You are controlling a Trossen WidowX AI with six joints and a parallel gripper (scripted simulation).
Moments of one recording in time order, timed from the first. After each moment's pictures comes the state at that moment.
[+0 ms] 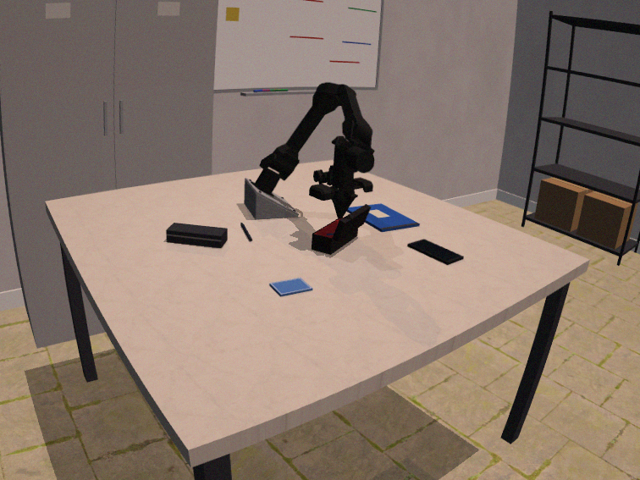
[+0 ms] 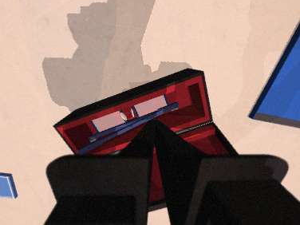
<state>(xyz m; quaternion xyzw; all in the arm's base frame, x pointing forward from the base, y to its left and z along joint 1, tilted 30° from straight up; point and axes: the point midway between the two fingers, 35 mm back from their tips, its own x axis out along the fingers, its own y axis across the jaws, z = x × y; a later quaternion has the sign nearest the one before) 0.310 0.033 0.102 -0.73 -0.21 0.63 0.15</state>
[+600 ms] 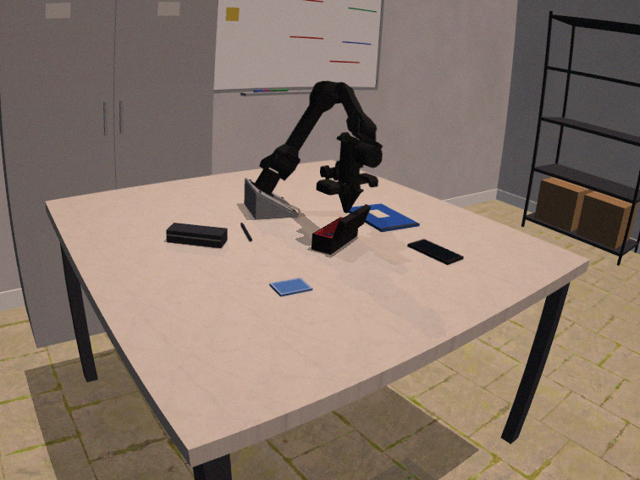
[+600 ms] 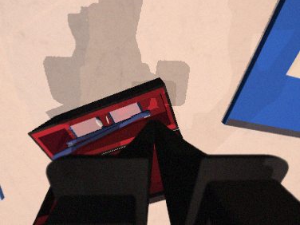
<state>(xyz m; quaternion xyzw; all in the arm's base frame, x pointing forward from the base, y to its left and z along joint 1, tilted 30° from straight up) 0.292 0.060 0.122 -0.73 -0.21 0.63 0.15</state>
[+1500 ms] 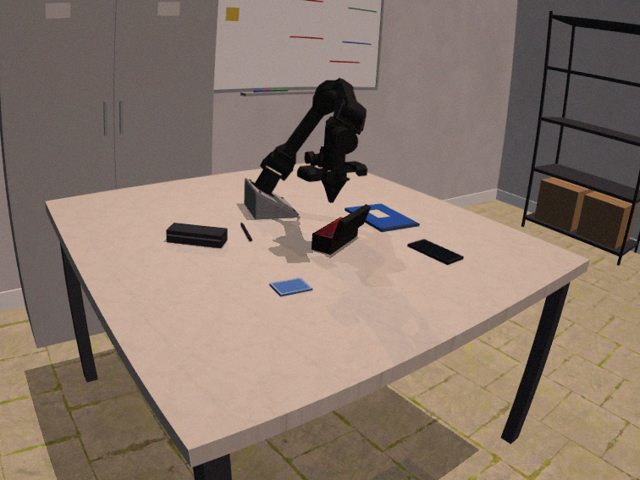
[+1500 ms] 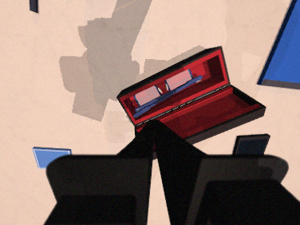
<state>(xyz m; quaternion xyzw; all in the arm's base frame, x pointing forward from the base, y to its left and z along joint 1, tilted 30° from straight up) 0.328 -0.044 0.131 -0.73 -0.17 0.64 0.19</state>
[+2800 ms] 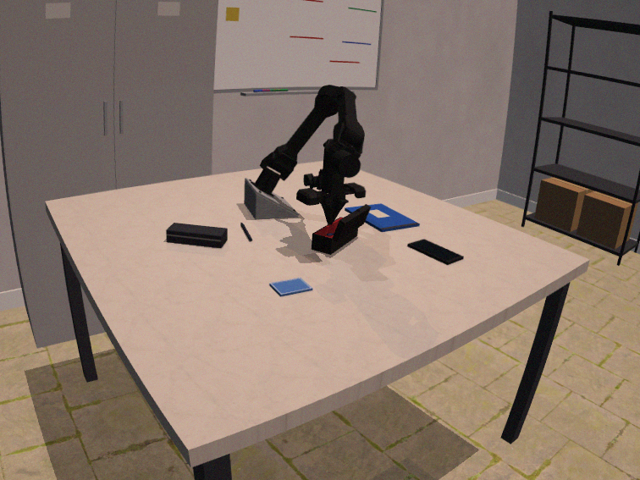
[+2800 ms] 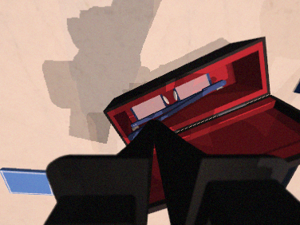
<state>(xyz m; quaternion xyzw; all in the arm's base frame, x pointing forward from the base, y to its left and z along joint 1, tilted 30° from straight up) 0.338 -0.014 0.079 -0.73 -0.18 0.64 0.18</state>
